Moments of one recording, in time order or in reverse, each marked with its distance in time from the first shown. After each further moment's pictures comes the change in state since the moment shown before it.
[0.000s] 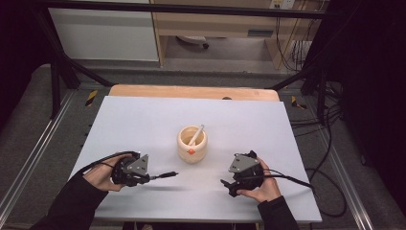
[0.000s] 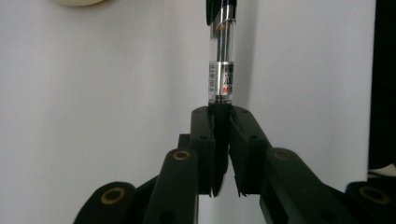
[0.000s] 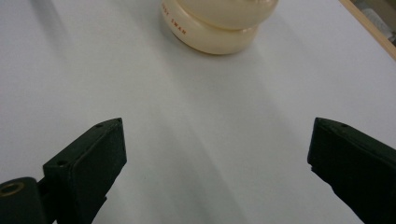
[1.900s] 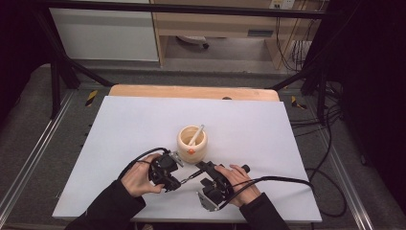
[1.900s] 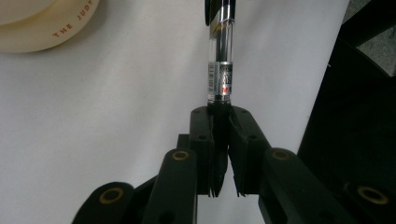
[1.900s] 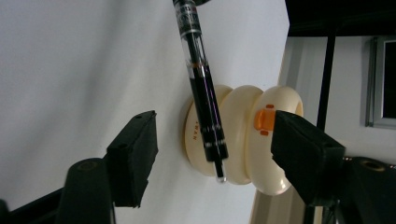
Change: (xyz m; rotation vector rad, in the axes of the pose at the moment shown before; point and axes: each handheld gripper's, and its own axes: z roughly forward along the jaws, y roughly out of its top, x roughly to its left) left arm -0.006 0.085 0.033 0.023 -0.159 -0.364; right arm 0.068 0.051 0.019 -0.101 -0.152 -1.042
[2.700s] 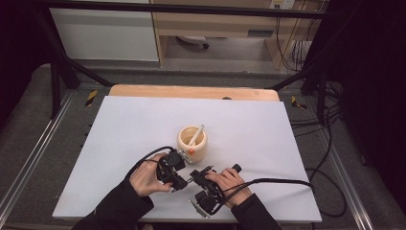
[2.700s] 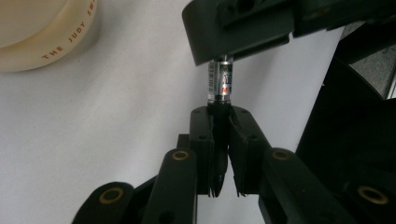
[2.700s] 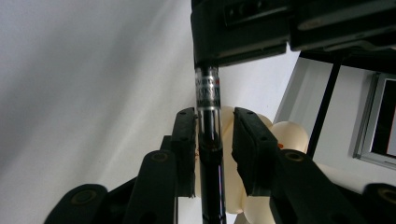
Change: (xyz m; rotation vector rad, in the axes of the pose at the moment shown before) left arm -0.005 0.018 0.005 0.000 -0.005 -0.058; right arm 0.005 0.018 0.012 0.003 0.031 -0.166
